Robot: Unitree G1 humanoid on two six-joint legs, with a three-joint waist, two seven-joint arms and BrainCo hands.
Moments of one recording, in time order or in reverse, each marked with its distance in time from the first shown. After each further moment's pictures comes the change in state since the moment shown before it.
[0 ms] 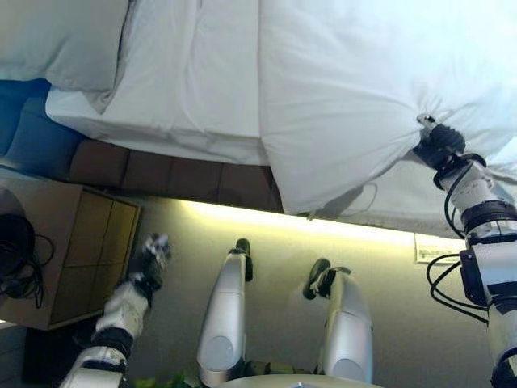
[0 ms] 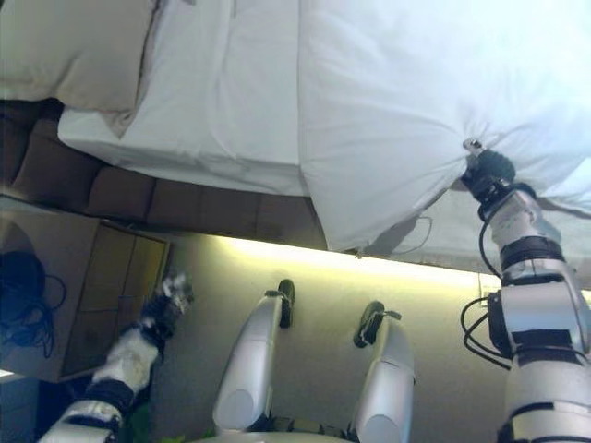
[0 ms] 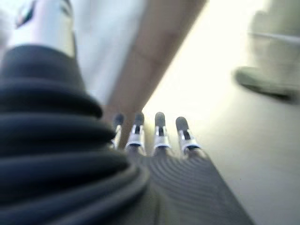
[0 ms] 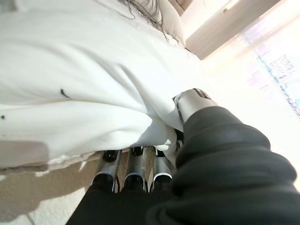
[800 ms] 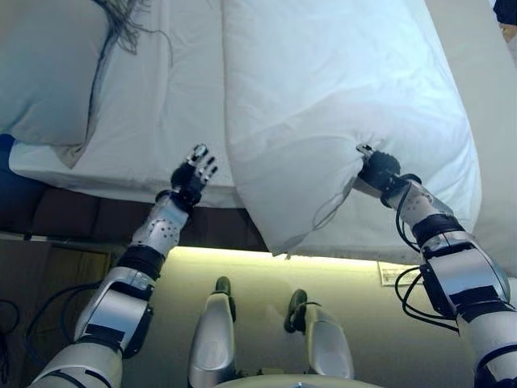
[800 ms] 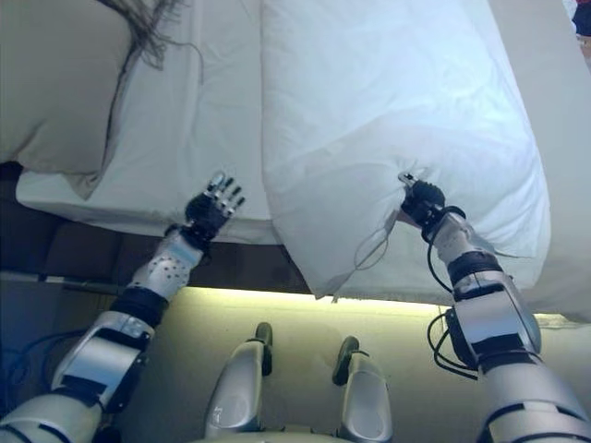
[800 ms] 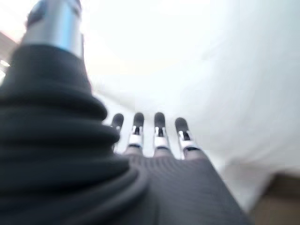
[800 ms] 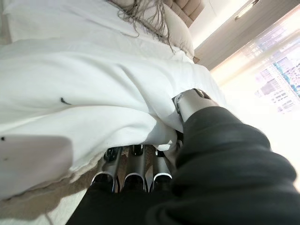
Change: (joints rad) left arm -0.378 -0.172 -0.227 0.037 -0.471 0.248 0.014; right arm -0.022 0.167 0.143 -0.066 0.075 0.018 -0.005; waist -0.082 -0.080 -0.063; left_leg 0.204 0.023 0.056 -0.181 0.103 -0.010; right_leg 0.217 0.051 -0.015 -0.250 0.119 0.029
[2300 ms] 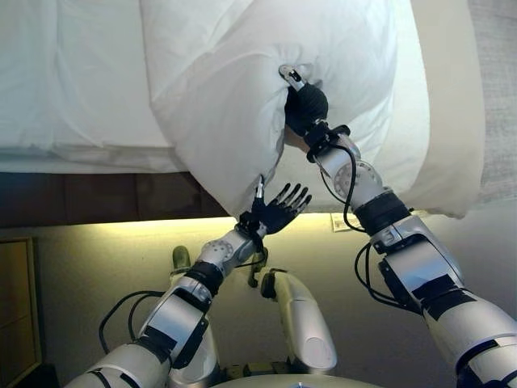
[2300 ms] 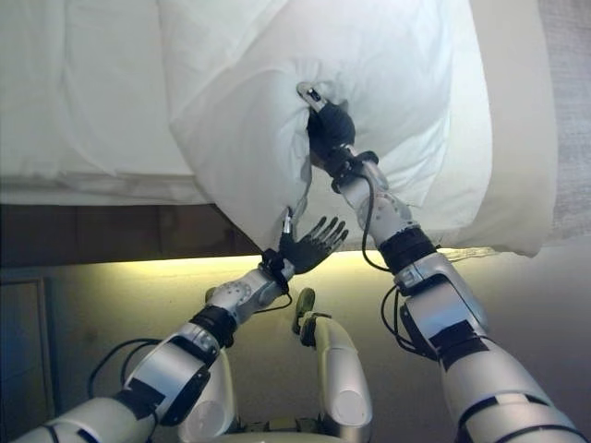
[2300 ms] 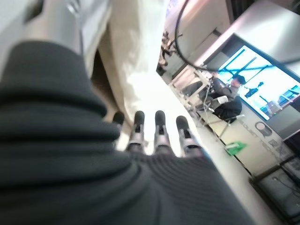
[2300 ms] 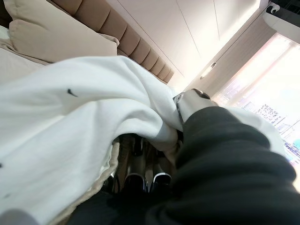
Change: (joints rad) left arm -0.033 -0.323 -0.064 0.169 -0.521 0.264 -0.231; right arm -0.052 0.222 0.119 -0.531 0.208 -0.149 -0.115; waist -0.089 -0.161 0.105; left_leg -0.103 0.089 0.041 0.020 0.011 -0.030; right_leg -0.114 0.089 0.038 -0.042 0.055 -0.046
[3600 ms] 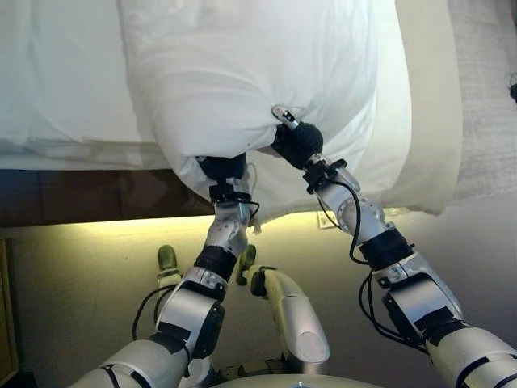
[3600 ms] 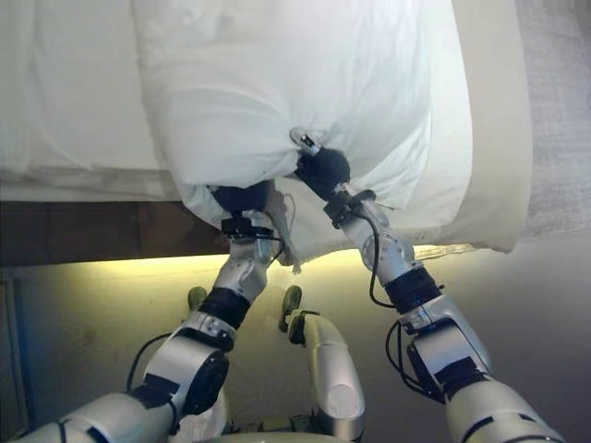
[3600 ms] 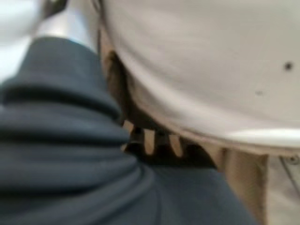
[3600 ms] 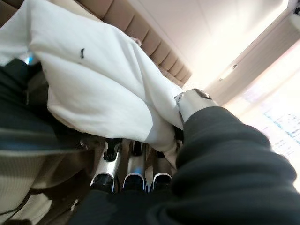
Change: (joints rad) left arm 0.016 -0.130 0.285 -0.207 -0.036 -0.622 -0.386; right arm 0.268 -0.003 -0.051 -0.214 -0.127 0.096 0.012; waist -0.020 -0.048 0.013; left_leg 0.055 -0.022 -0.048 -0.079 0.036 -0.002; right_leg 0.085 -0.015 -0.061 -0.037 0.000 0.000
